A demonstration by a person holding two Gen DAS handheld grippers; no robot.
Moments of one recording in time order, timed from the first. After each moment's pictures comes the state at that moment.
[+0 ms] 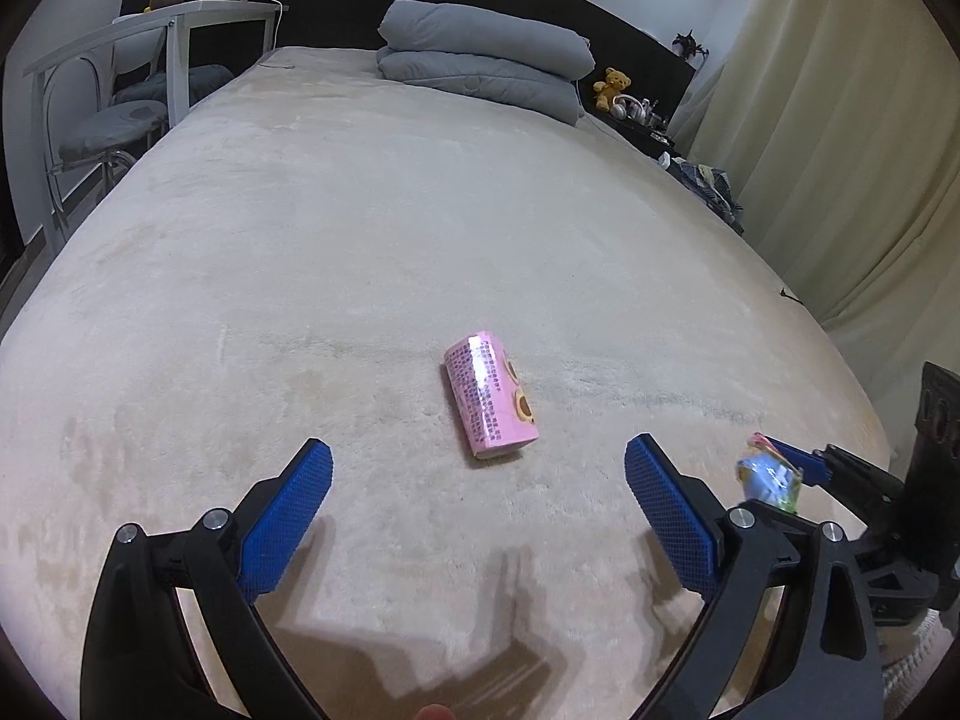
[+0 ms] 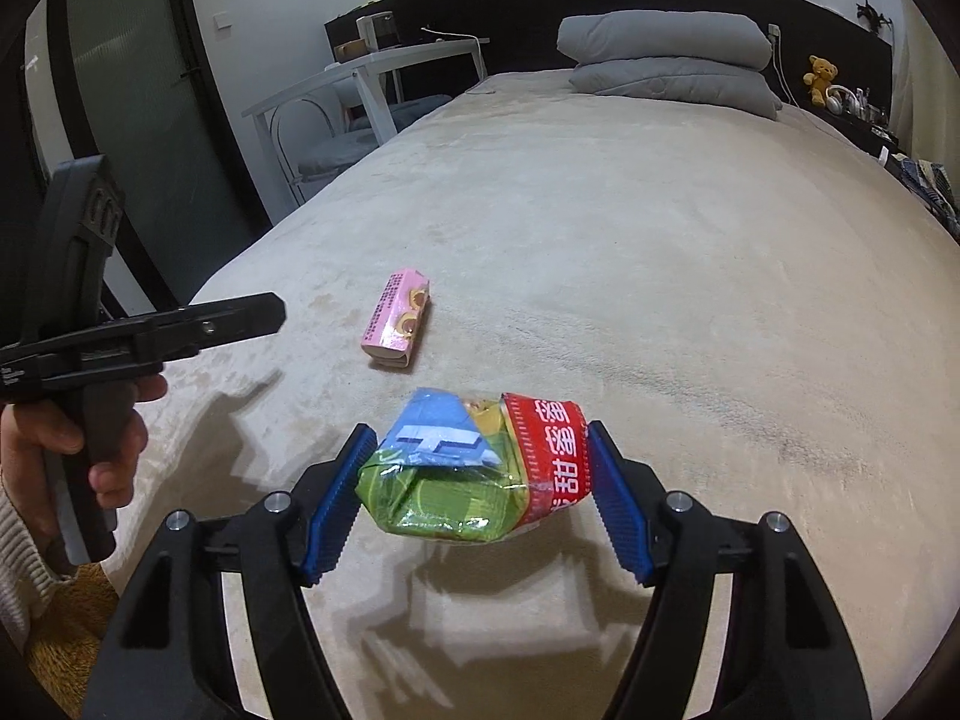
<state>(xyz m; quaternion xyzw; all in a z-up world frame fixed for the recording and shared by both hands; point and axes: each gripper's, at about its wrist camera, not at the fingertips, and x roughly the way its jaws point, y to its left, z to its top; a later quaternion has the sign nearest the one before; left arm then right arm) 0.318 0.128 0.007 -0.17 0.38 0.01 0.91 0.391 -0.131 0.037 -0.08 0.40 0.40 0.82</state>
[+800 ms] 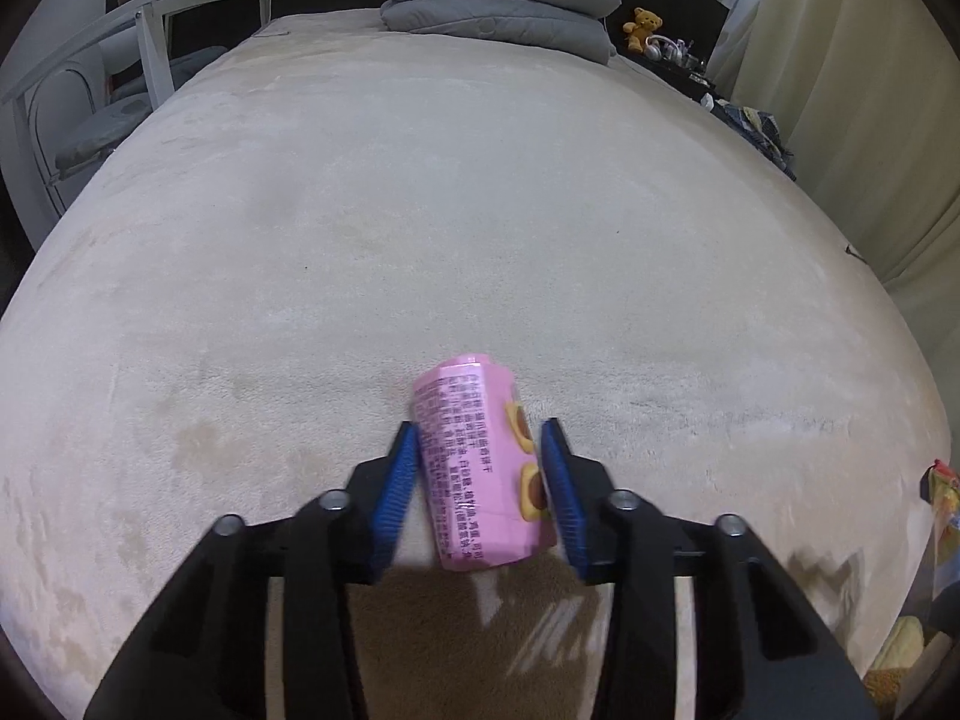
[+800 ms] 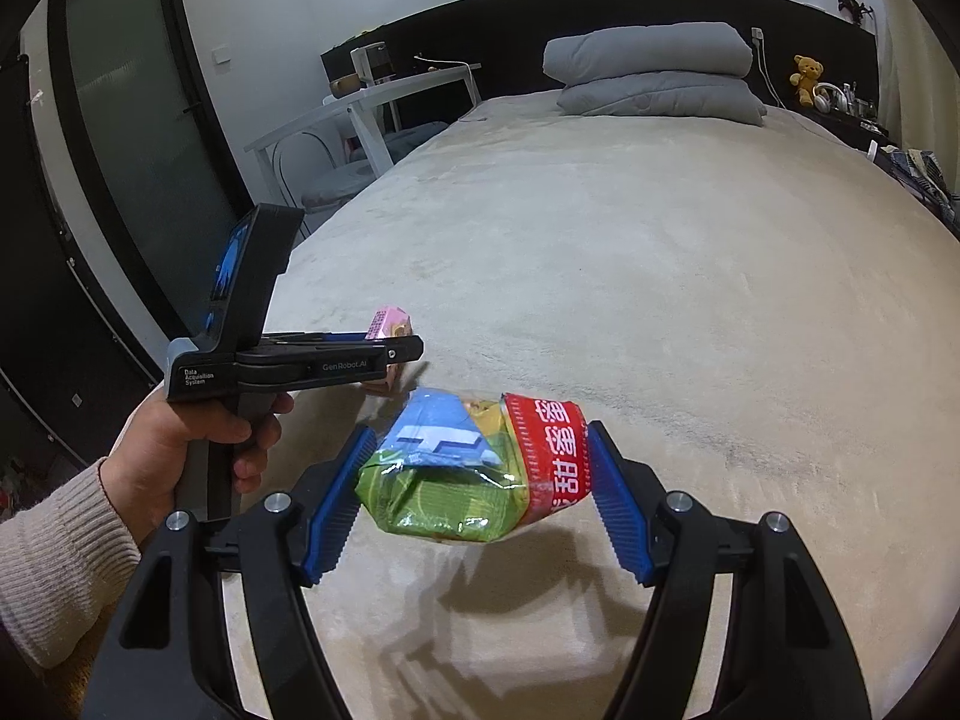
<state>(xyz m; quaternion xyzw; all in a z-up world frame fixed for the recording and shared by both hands) 0.400 0.106 -0.037 -0.12 0.44 0.05 0.89 0.391 -0.172 0.062 -0.05 0.39 0.40 0.83</state>
